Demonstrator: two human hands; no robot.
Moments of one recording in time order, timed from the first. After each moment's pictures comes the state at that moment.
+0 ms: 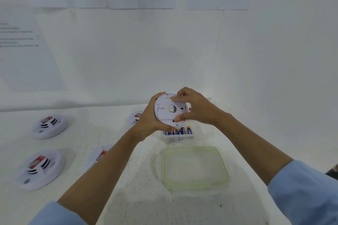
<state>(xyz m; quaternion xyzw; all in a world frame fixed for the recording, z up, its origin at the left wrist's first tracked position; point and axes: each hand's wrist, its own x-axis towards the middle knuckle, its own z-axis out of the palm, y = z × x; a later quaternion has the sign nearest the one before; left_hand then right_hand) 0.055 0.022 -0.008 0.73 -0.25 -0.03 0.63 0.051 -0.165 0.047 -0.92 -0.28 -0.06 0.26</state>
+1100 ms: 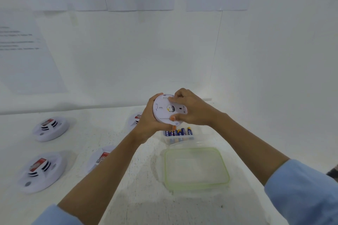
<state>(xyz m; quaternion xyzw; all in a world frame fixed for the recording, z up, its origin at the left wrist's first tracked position) 0.049 0.018 -0.006 0.72 -0.21 0.00 0.66 0.049 -0.156 0.046 -0.93 -0.30 -0.08 0.22</state>
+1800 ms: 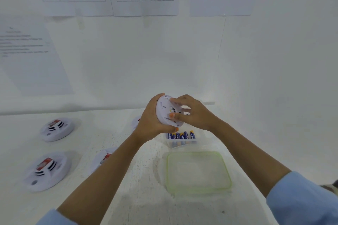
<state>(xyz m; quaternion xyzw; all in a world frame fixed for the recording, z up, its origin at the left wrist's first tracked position) 0.045 0.017 0.014 0.78 -0.28 0.10 0.55 0.044 -0.148 0.040 -0.86 -0.21 -0.02 0.46</state>
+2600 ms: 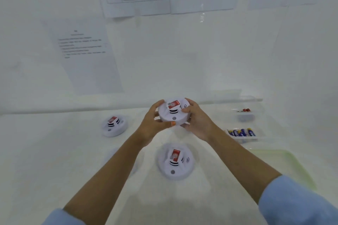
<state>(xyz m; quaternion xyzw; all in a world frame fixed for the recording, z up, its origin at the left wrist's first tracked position) 0.051 0.200 -0.011 0.71 -0.10 -0.04 0.69 0.067 0.032 -0.003 -0.51 -0.03 0.15 0.85</state>
